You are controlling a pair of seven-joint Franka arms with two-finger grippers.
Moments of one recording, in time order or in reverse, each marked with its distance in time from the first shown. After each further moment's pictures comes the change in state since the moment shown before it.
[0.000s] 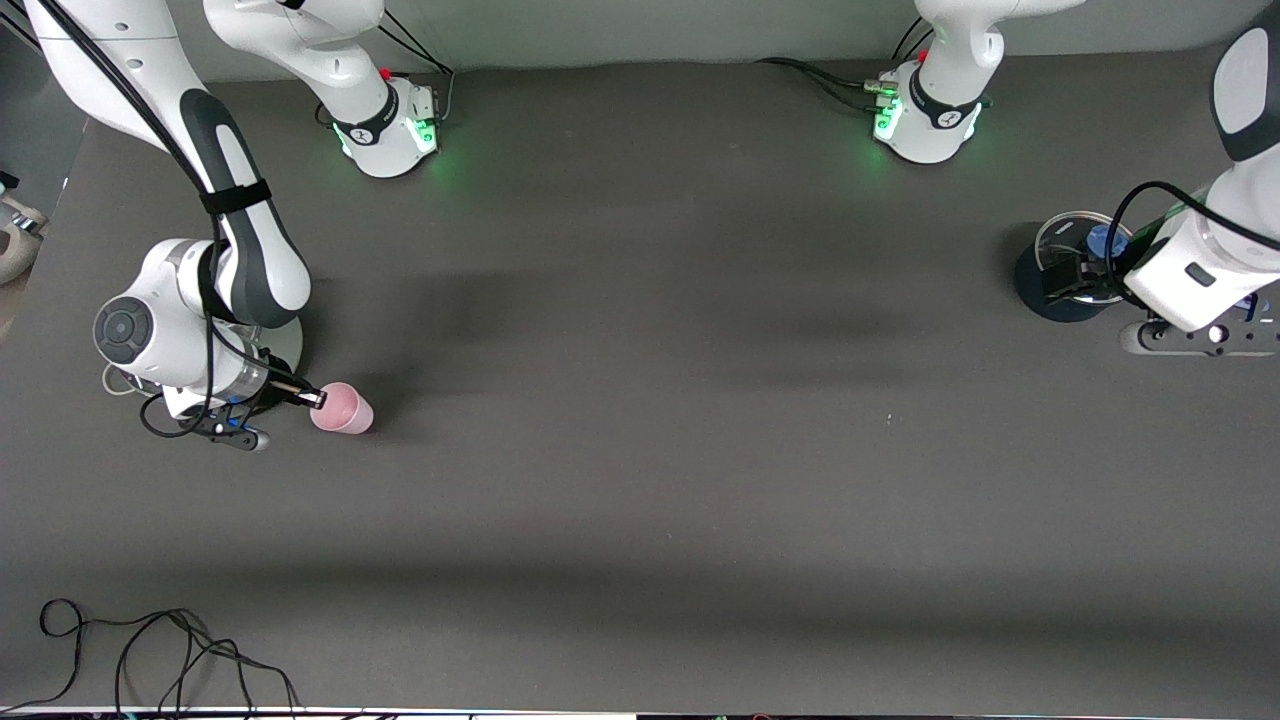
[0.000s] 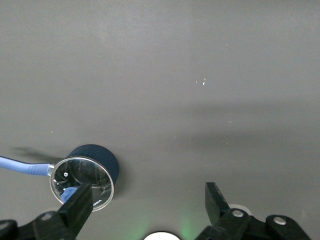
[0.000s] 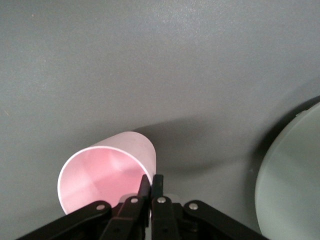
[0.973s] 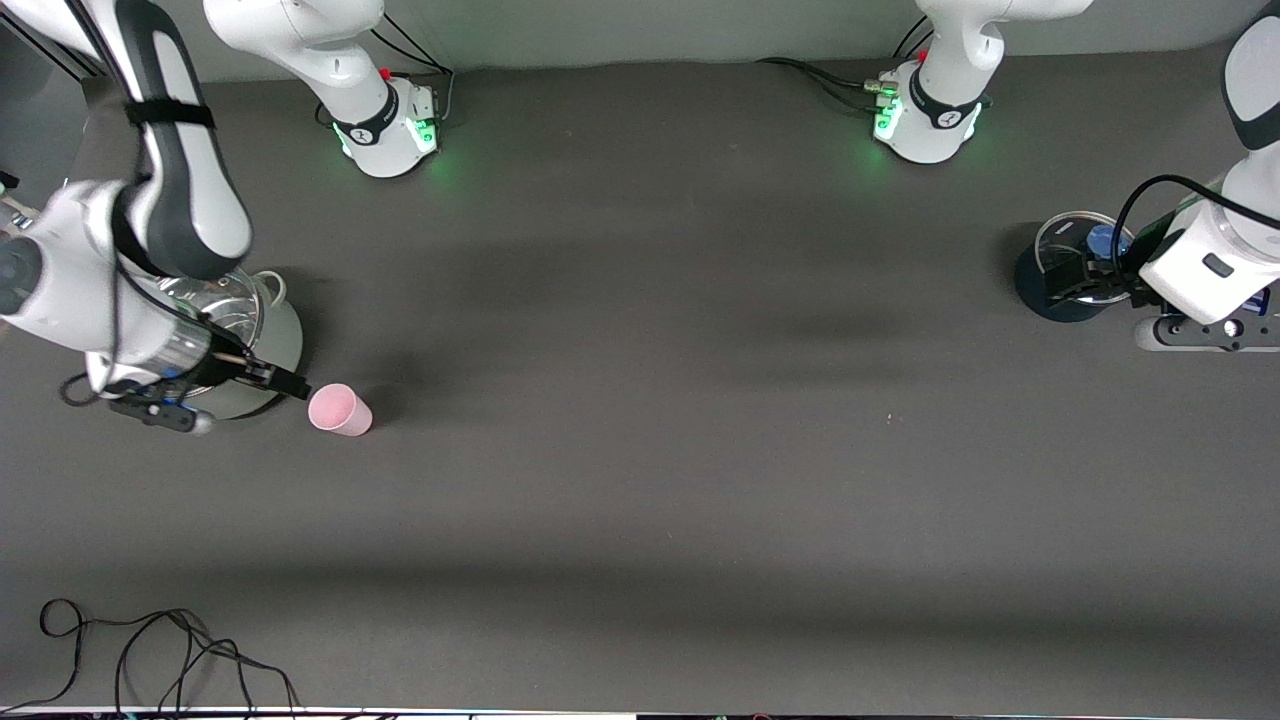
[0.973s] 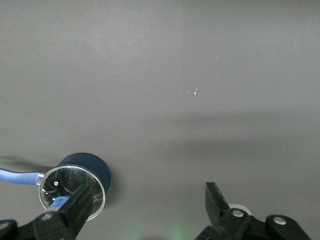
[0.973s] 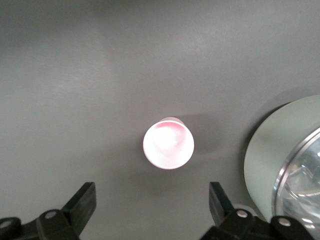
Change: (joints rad) left arm -0.186 -0.012 0.206 -0.012 -0.050 0.041 0.012; right arm 0.005 -0.218 0.001 0.125 0.000 -0.279 -0.005
